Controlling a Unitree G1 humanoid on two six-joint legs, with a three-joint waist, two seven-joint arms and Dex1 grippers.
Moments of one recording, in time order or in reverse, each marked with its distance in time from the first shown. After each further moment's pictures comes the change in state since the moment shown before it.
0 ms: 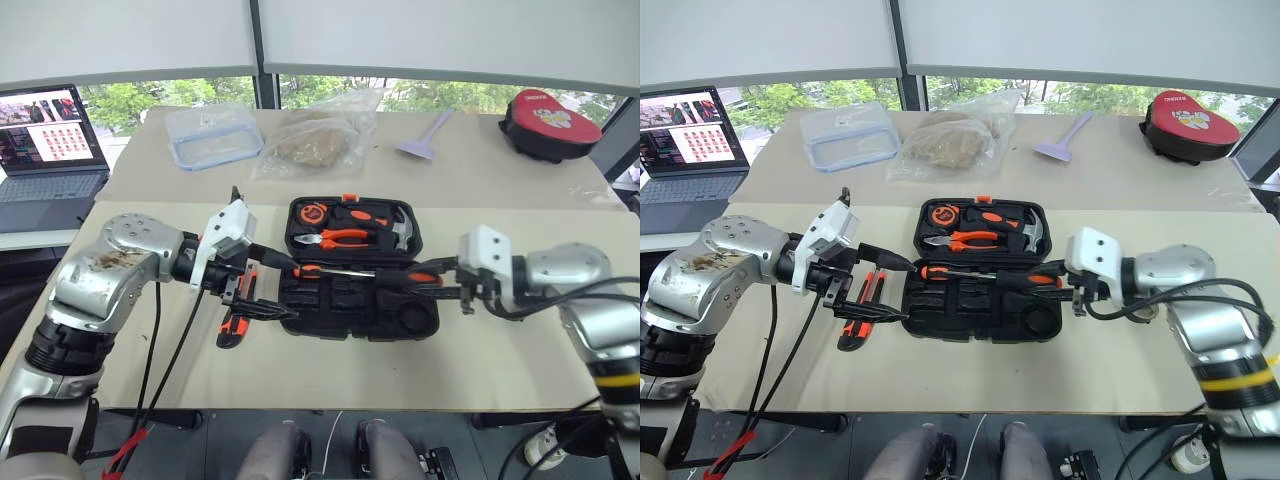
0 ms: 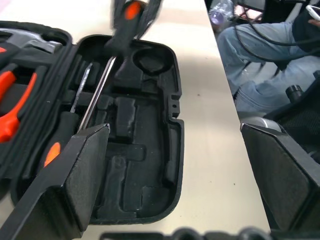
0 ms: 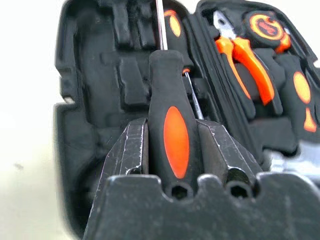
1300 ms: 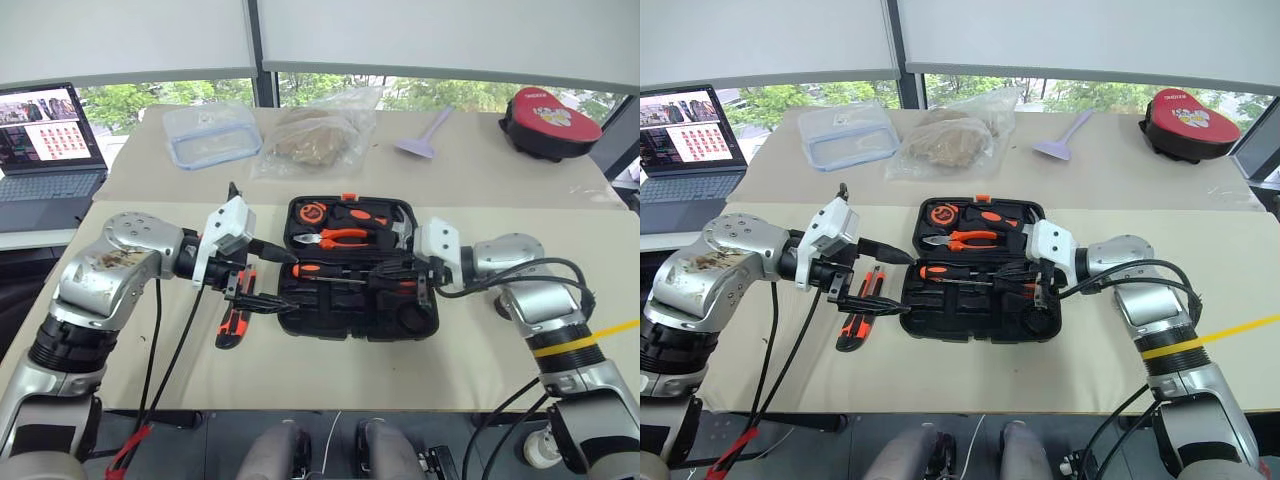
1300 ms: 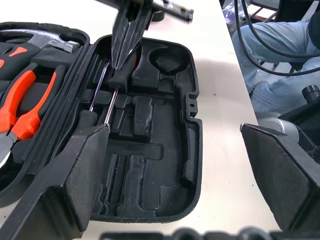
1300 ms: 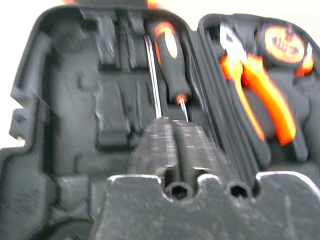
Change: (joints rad) left arm -0.008 -0.010 0.001 0.037 0.025 -0.037 0.028; right arm -0.075 0.182 0.050 0.148 -0.067 0.063 -0.048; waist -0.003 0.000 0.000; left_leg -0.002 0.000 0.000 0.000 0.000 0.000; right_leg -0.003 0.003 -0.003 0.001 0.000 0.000
